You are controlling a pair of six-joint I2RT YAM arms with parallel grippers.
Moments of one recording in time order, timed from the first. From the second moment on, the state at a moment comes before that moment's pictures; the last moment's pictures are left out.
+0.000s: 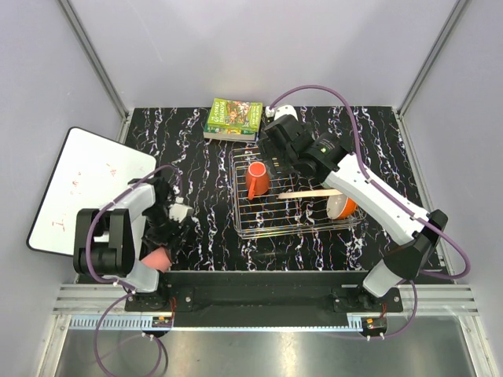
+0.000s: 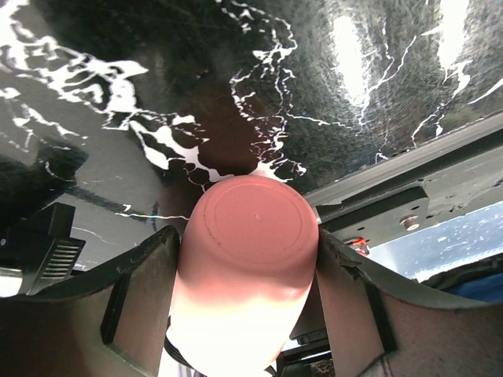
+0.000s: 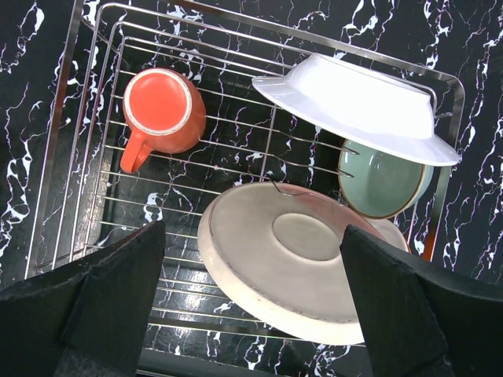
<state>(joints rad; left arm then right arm) 0.00 1.51 0.81 -1.13 0.13 0.47 0.82 1.61 1.78 -1.01 0.48 0.27</state>
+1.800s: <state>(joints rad) -0.59 1.45 1.23 -0.57 0.65 0.20 0.82 1.09 1.33 -0.49 0.91 0.20</state>
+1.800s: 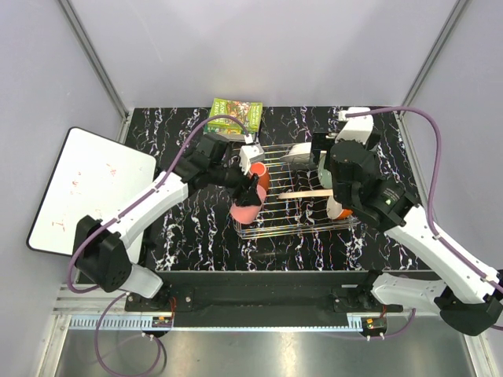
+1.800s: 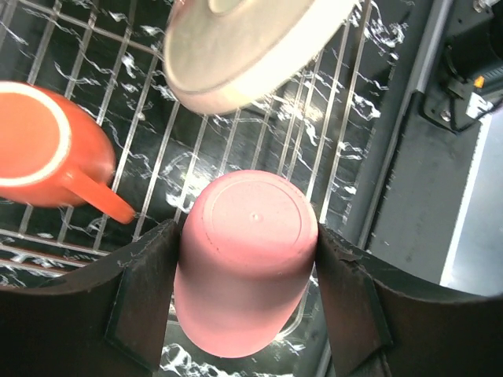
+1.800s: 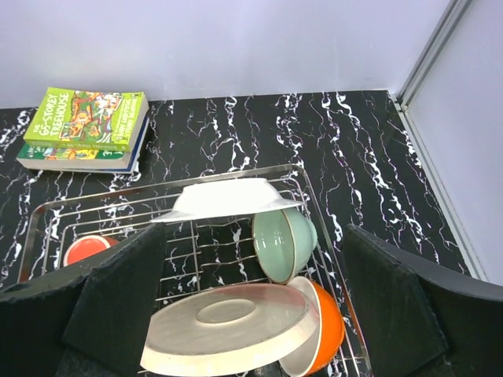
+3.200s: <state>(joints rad) -0.59 1.64 0.93 0.12 0.89 0.20 0.82 1.19 1.38 -0.63 0.92 0.25</state>
